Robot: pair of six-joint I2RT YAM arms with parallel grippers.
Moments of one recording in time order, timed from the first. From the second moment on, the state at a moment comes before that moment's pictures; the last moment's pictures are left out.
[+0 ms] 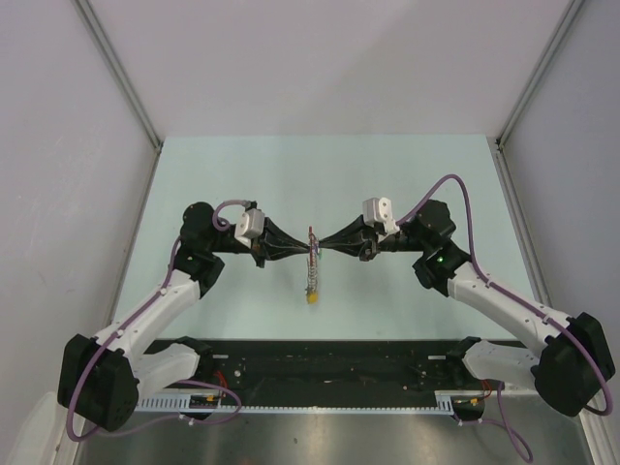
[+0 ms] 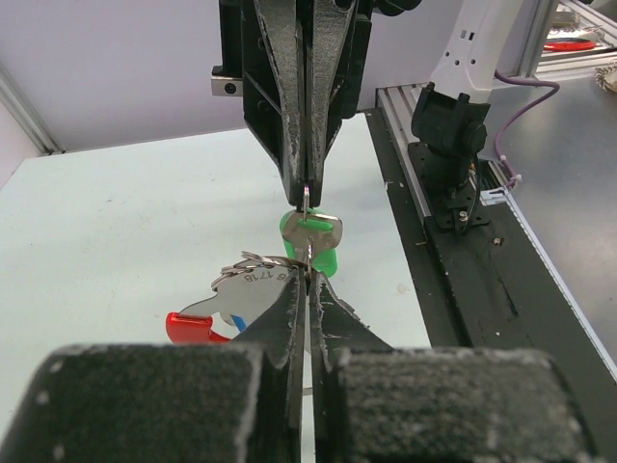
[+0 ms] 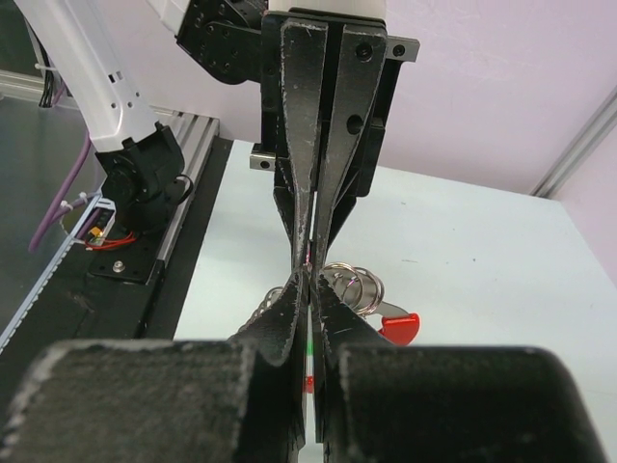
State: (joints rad) left arm -0.40 1.06 0.67 0.51 1.24 0.00; right arm 0.65 1.14 0.79 0.54 -0.95 -0.10
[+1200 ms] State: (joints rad) left arm -0.40 1.06 0.67 0.51 1.23 -0.01; right arm 0.68 1.16 0.79 0.57 -0.92 -0.08
